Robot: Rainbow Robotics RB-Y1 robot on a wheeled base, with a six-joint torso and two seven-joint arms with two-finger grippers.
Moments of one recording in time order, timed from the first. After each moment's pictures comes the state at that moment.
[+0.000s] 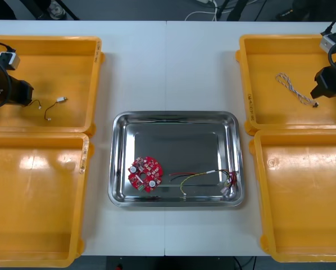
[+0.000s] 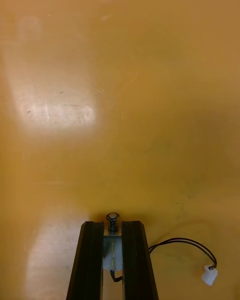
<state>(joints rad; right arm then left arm) -0.79 -0.69 -0.12 -1.35 -0.59 1.74 1.80 -0.81 0.77 -0.12 -0.85 0.73 1.07 -1.74</state>
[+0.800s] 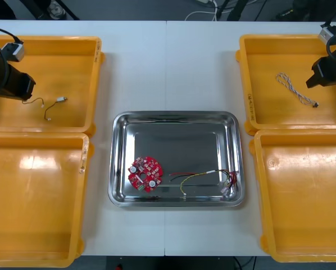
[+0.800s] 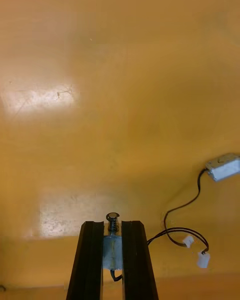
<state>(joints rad) -0.96 -0.69 -0.12 -0.96 -0.60 1.55 1.92 -0.81 0.77 -0.06 -1.08 0.70 1.40 -1.74</state>
